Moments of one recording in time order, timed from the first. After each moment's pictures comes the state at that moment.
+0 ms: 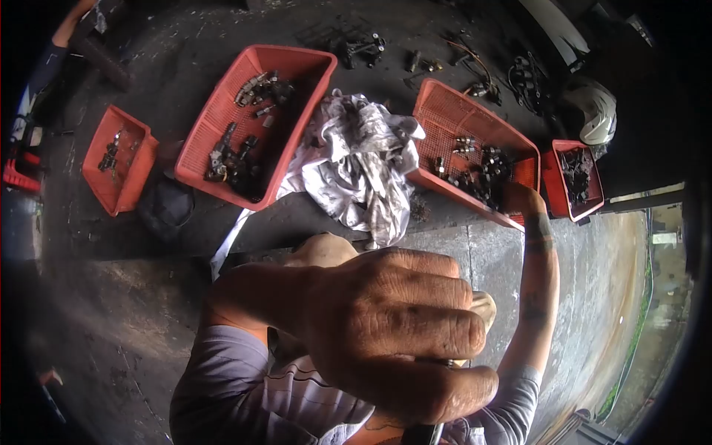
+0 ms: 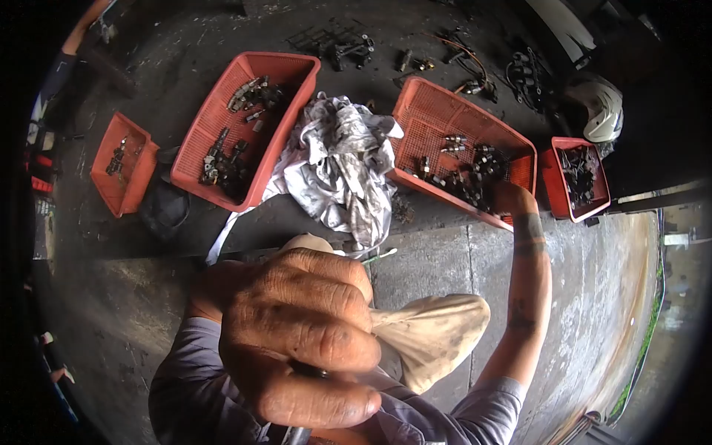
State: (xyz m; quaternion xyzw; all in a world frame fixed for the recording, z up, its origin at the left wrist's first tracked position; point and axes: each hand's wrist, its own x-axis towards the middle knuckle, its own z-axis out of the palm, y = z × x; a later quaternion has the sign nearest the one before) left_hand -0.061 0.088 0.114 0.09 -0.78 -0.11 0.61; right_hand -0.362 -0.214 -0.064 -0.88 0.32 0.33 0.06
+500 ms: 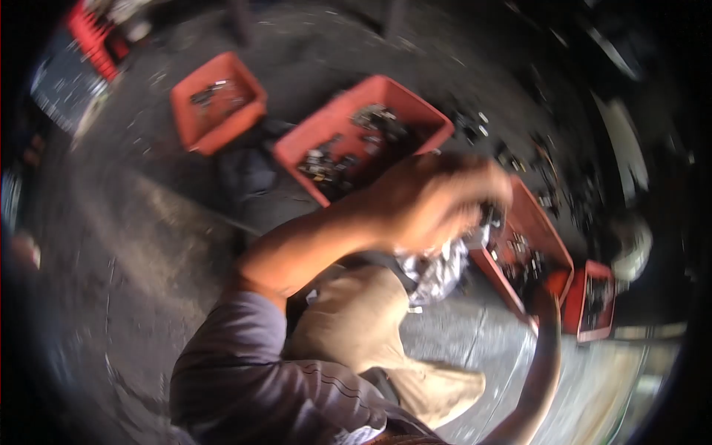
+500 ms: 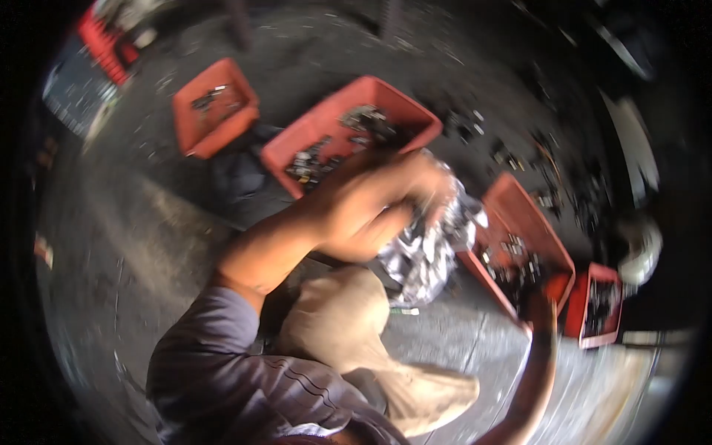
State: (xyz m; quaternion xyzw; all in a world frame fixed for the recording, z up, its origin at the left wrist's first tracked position) left_hand 0.028 0.072 0.106 0.42 -0.70 0.01 0.58; right_hand -0.364 -0.182 -0.059 -0.90 0.40 0.15 -0.06
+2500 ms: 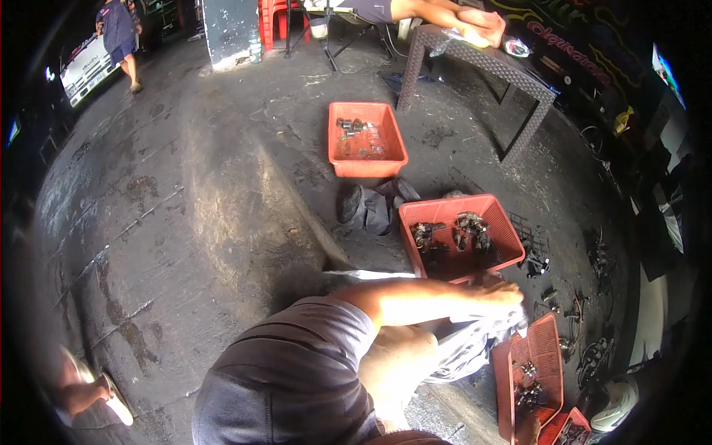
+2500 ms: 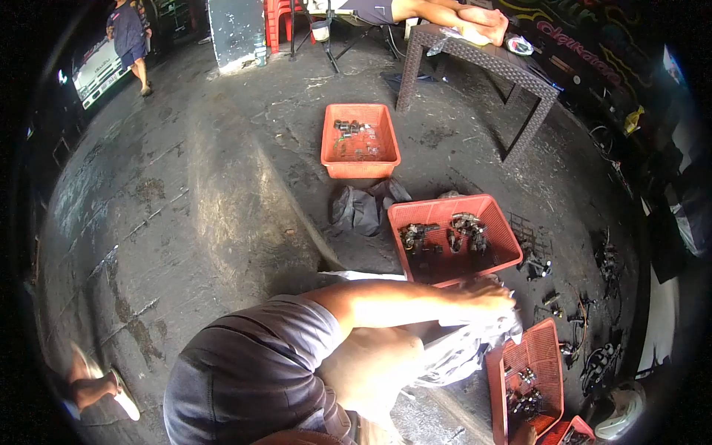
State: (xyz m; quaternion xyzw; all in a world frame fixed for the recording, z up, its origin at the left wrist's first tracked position) left_hand 0.024 -0.032 -0.062 0.58 -0.55 -0.24 0.54; right_hand -0.362 -0.150 -0.026 -0.91 0.42 0.02 0.00
